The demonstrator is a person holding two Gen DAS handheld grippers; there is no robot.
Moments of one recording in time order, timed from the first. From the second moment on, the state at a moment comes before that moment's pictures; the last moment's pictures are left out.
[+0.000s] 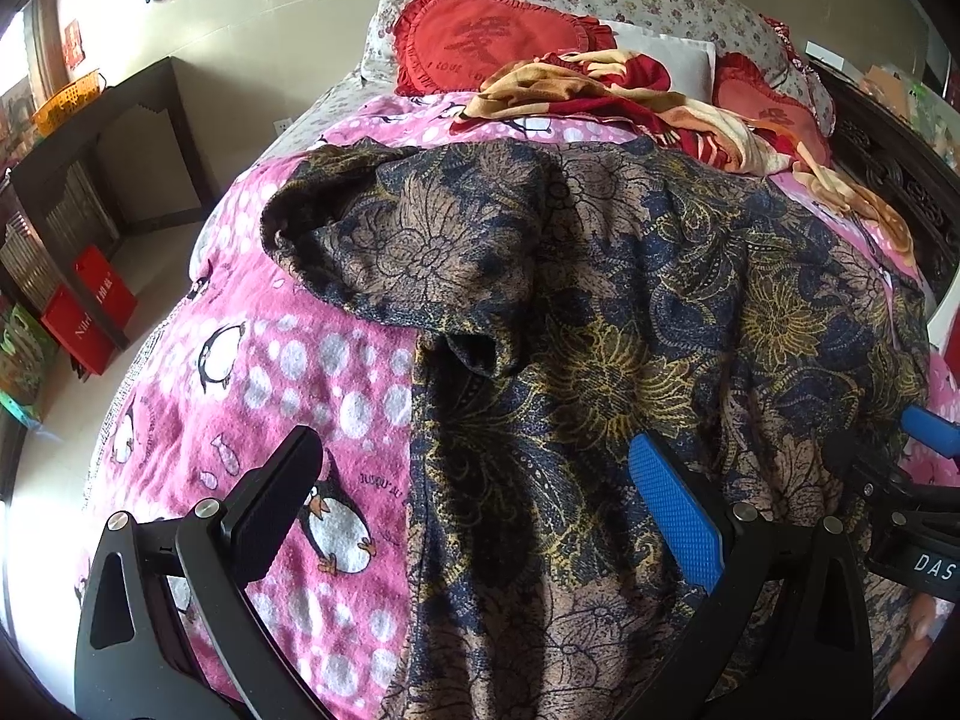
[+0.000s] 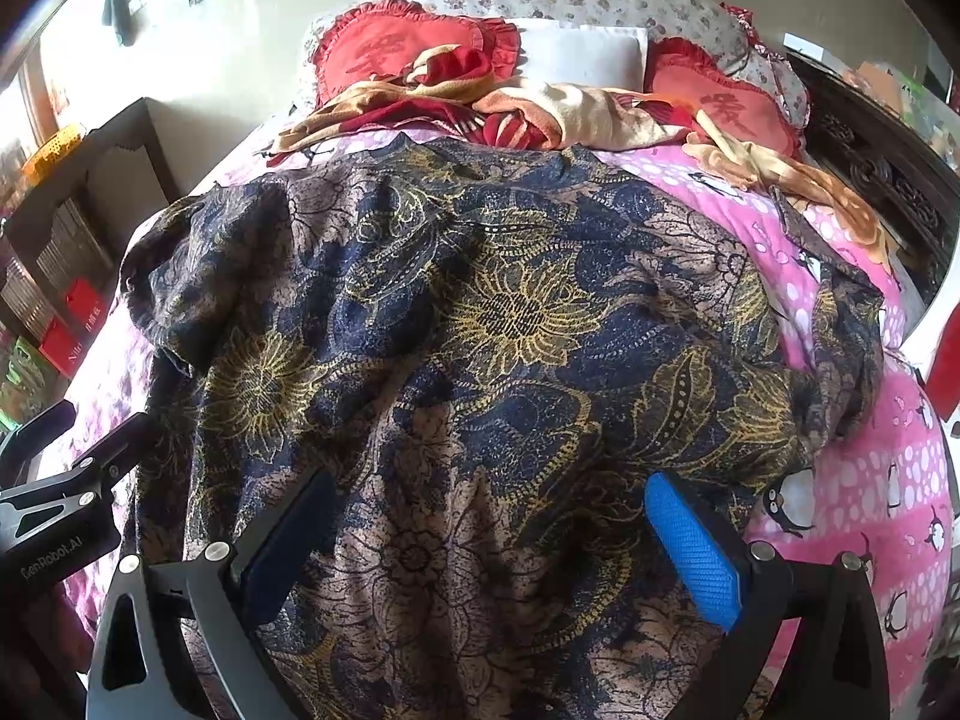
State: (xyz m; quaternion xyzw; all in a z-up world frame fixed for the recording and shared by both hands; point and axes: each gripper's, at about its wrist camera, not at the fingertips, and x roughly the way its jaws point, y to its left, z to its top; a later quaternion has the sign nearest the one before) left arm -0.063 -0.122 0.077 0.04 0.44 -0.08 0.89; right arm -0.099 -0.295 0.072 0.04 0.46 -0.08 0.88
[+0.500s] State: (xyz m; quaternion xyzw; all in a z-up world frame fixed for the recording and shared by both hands) left arm 0.030 -0.036 0.086 -0.02 0.44 0.00 0.90; right arm -0.066 -0.265 0.090 0.03 0.46 -0.01 0.89
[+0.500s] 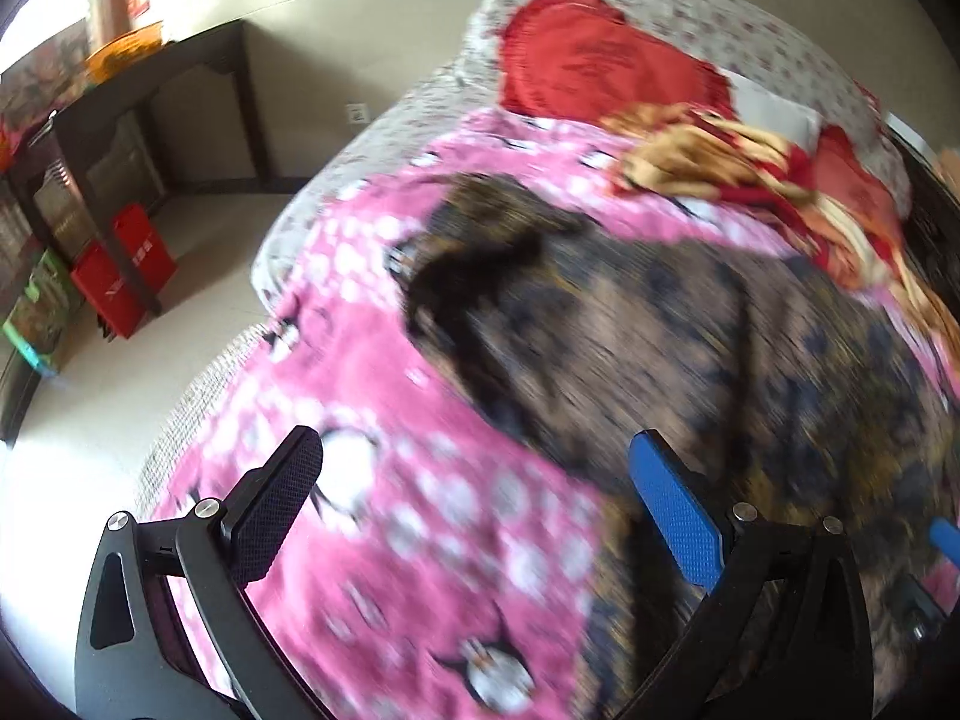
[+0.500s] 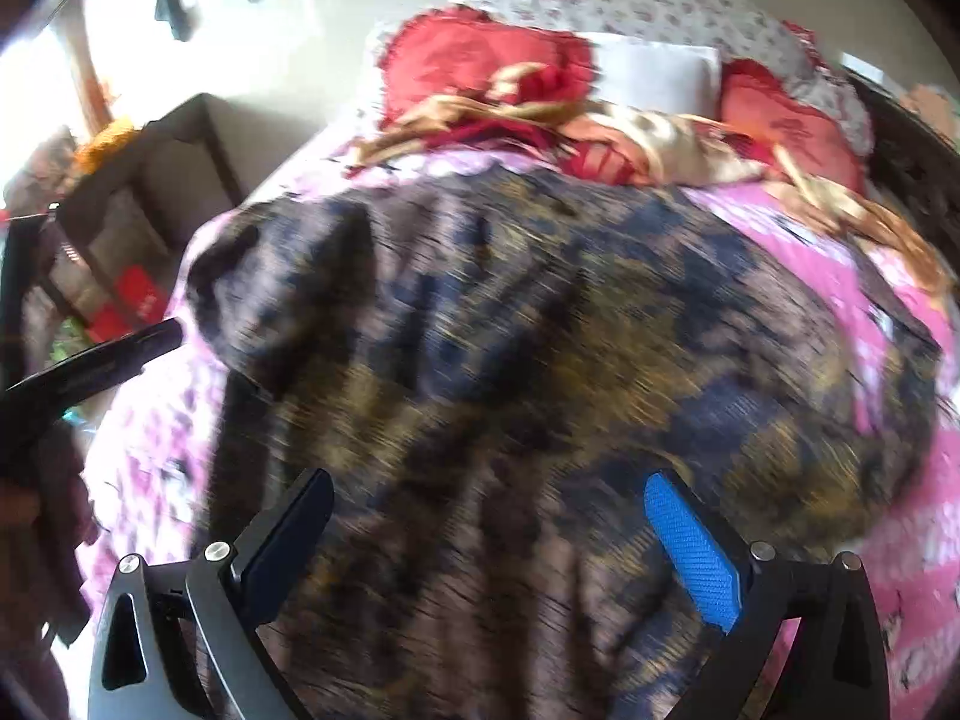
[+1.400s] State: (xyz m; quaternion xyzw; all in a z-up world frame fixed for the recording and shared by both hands) left arm 0.094 0.036 0.057 -0.11 0.47 -0.08 0.87; right arm 0.062 -0.158 0.119 0.06 0.42 0.16 0.89
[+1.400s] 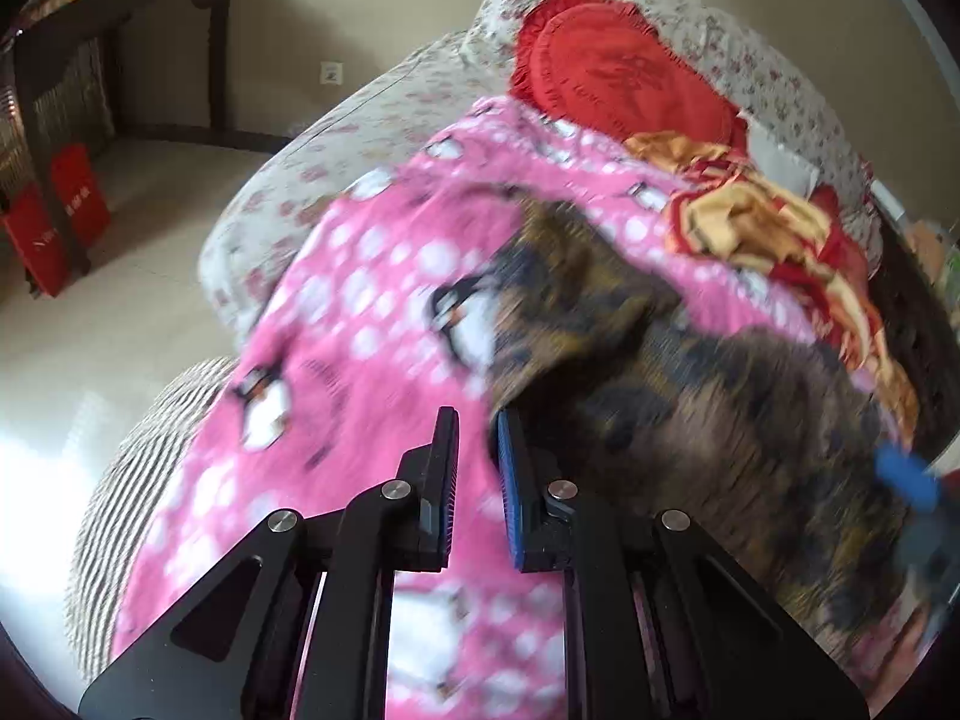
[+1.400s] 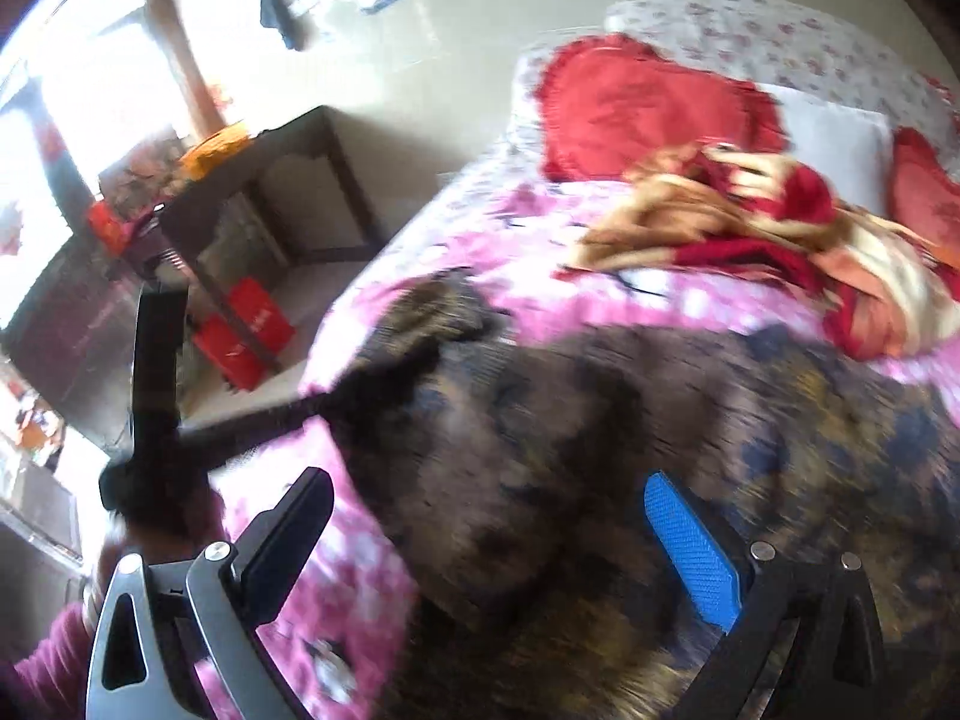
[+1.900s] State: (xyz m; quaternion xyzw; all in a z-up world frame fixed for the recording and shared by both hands) left arm 0.070 0.052 0.042 -0.13 0.48 -0.07 0.86; right arm 0.223 -0.110 0.049 0.23 0.48 0.17 0.83
